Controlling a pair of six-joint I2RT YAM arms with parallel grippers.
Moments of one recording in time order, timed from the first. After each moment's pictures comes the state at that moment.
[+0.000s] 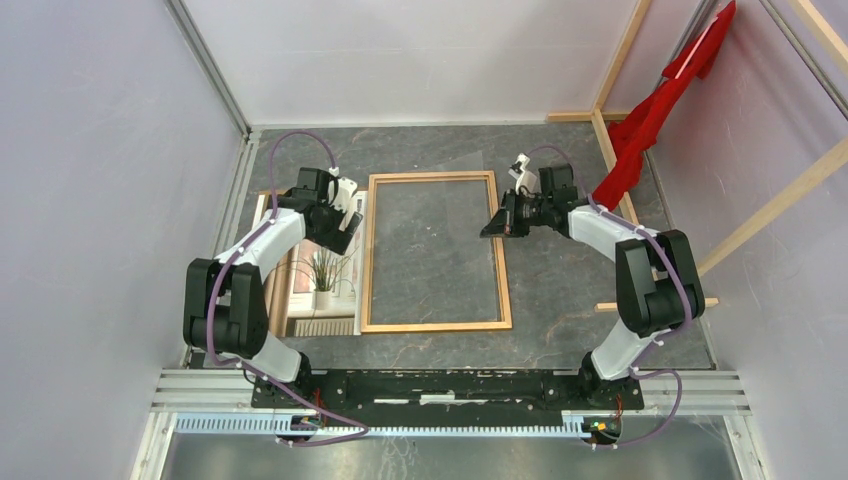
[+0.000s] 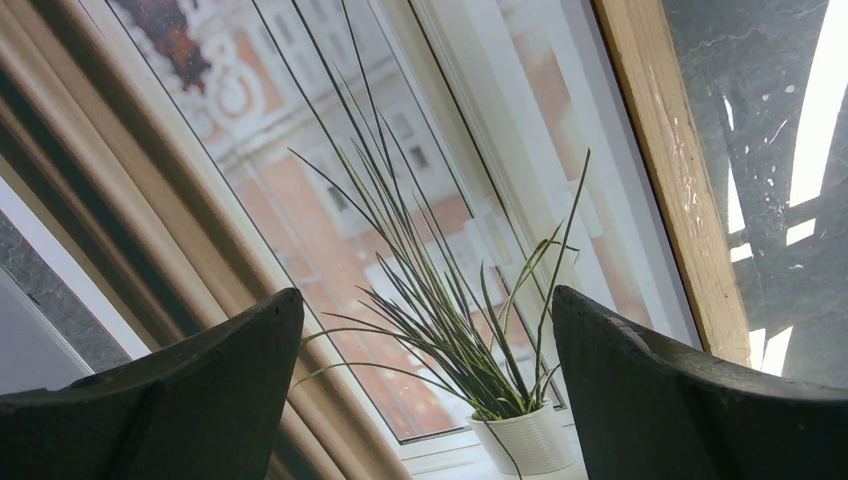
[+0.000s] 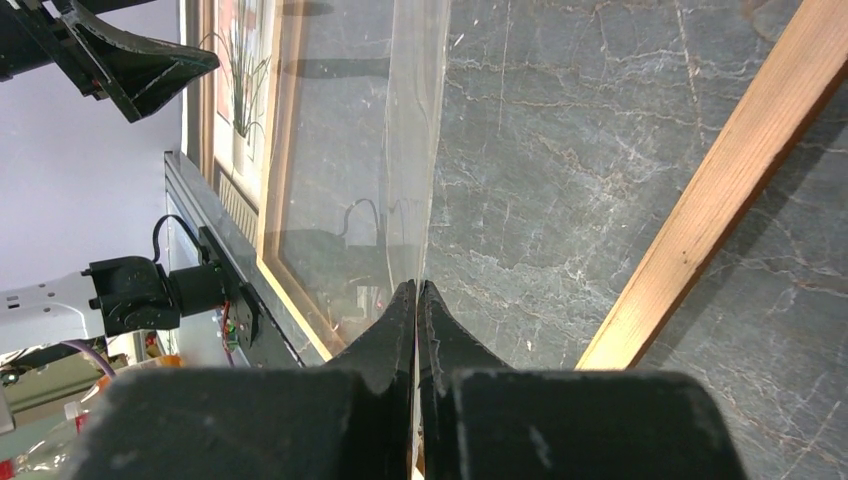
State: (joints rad) left arm -0.15 1.55 1.02 -0.55 -0.04 0.34; right arm 0.22 1.69 0.99 -0.14 -0.76 0.39
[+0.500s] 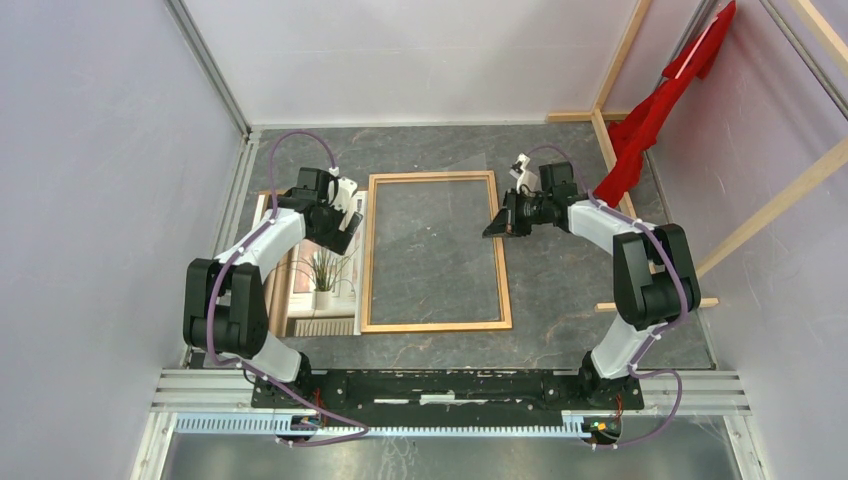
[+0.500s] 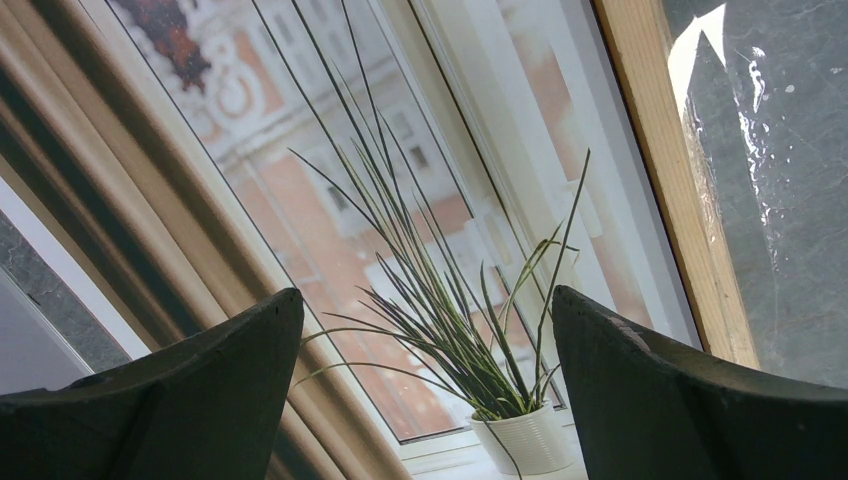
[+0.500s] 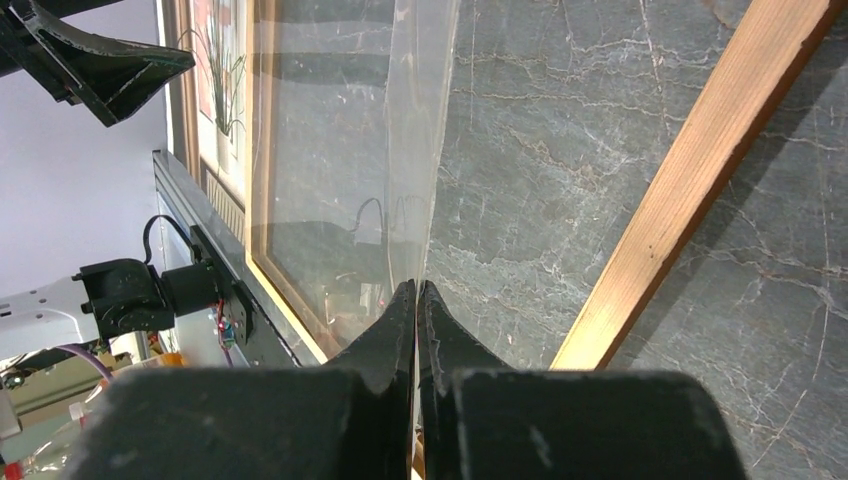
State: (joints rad) left arm -0.15 1.55 1.02 -0.55 -0.04 0.34; right arm 0.20 1.73 1.03 -0.21 -0.76 0.36
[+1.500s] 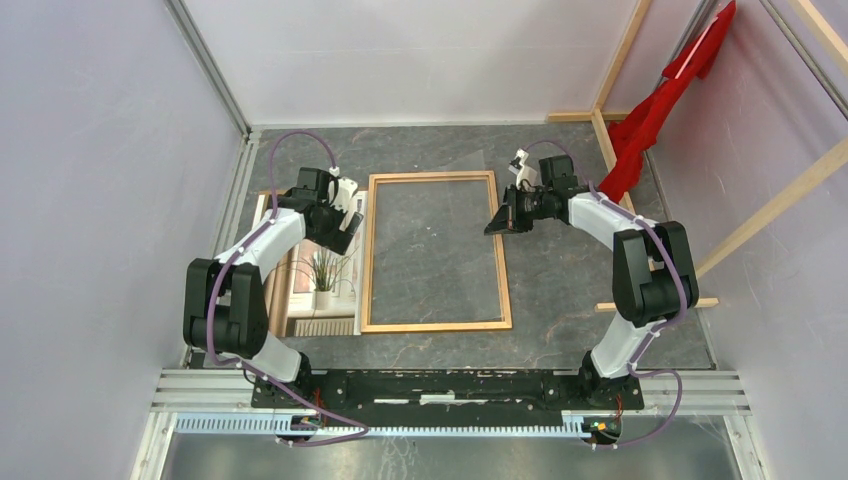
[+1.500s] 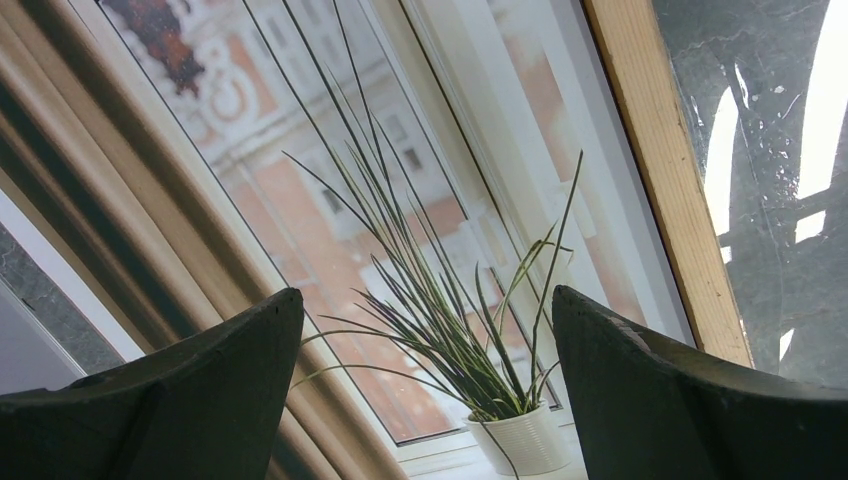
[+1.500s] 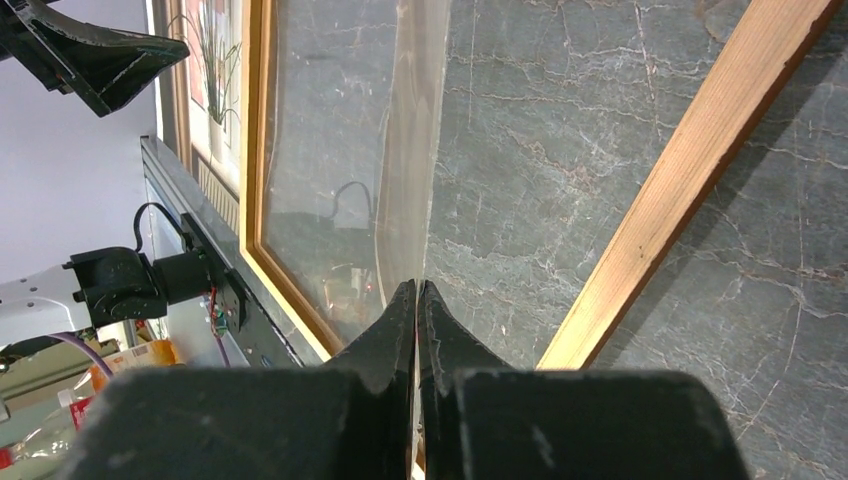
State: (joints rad) left arm -0.15 1.55 1.02 -0.54 -0.02 0.34; right arm 0.20 1.75 1.11 -0.31 -0.76 0.30
